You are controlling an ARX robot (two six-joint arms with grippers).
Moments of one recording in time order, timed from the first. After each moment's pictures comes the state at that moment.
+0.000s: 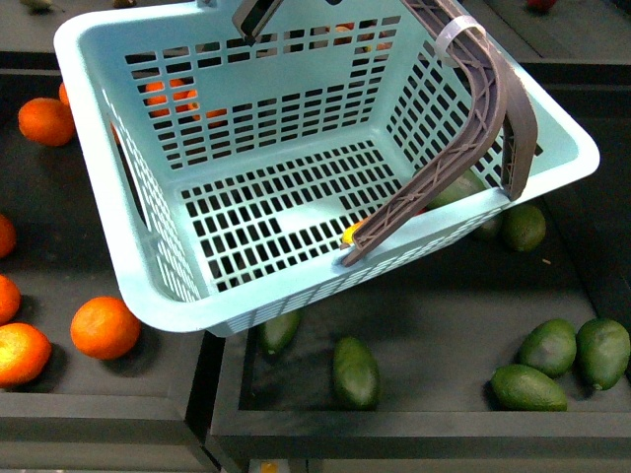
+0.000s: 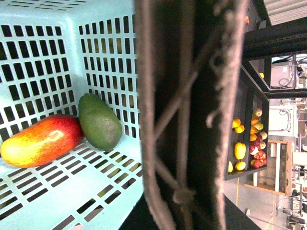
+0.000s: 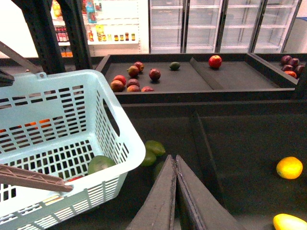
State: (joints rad) left arm -0.45 1.90 1.42 -0.02 0.19 -0.97; right arm 0.00 0.70 0.01 0.68 0.00 0.00
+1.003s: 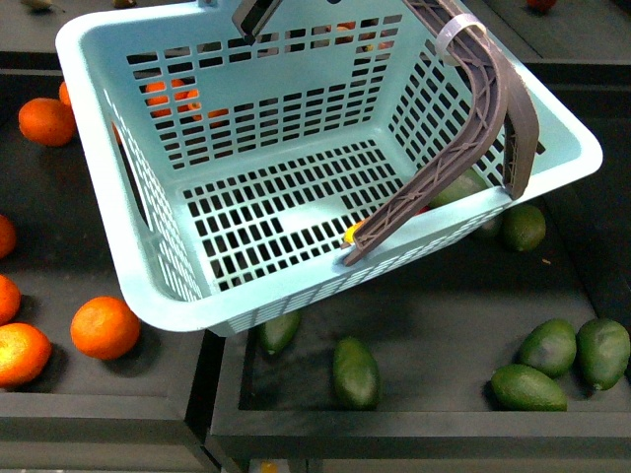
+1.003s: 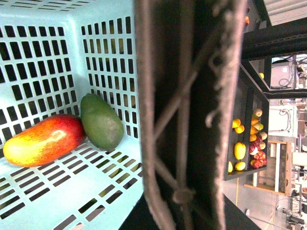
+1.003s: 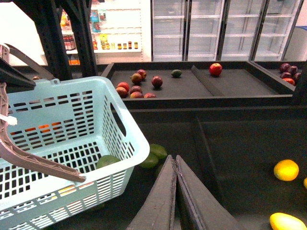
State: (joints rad) left arm -0.45 1.90 1.42 -0.02 0.20 -0.97; right arm 0.00 0.21 0.01 0.21 0.00 0.00
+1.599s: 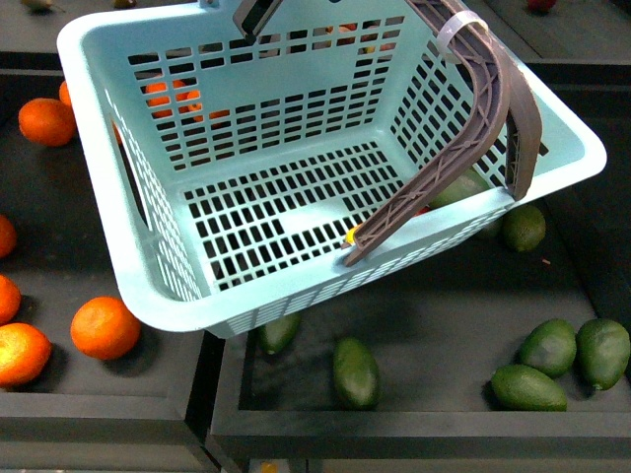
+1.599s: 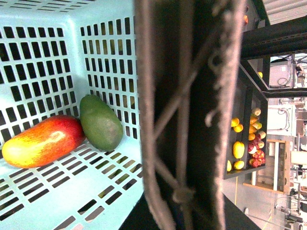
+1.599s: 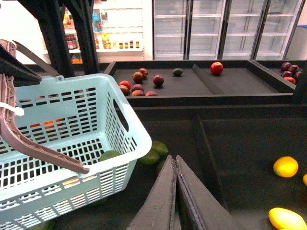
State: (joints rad) left arm -0.45 1.90 1.42 -0.02 0.20 -0.97; right arm 0.00 0.01 0.01 0.00 0.00 0.00
